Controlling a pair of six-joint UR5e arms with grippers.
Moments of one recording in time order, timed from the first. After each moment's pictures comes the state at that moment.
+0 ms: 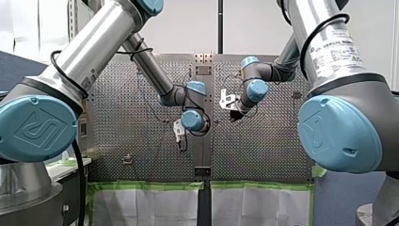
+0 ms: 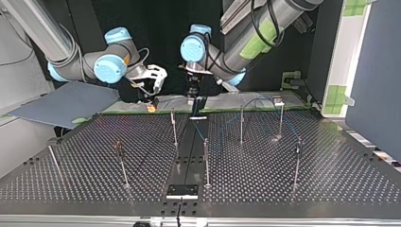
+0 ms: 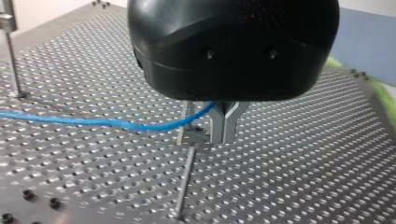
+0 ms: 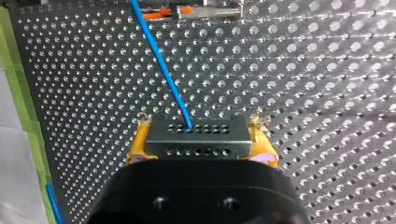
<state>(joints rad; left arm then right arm) -0.61 -2.16 -1.69 -2.56 -1.97 -1.84 2.06 -1.12 1.62 -0.12 1.47 1.67</state>
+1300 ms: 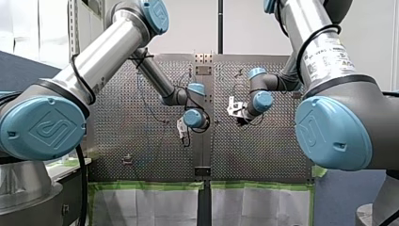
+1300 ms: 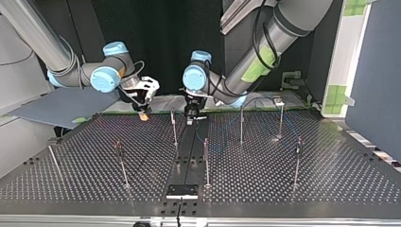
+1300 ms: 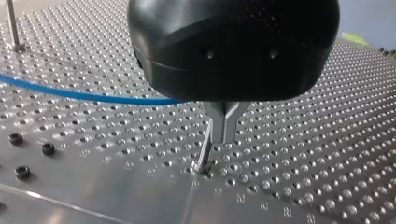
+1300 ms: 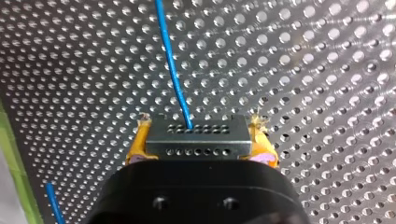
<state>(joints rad) -0.52 -2.28 -1.46 -2.65 -1.86 -1.84 1.98 -1.02 1.56 -0.22 1.44 1.70</state>
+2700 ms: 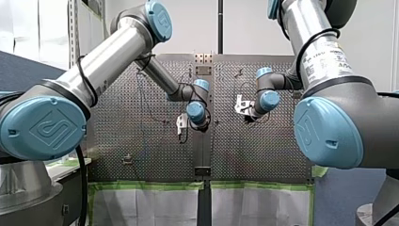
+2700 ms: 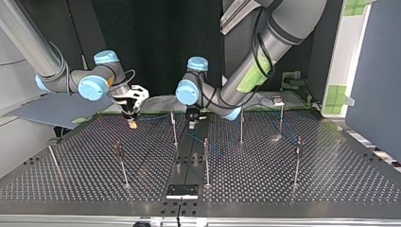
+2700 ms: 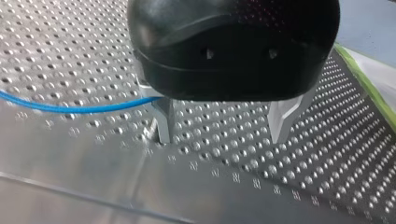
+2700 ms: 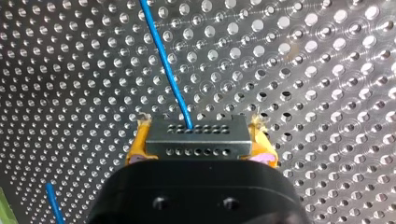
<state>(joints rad) -0.52 -2.32 -1.31 -2.97 -1.90 -1.77 1.92 -0.99 1.50 -0.21 1.41 1.71</state>
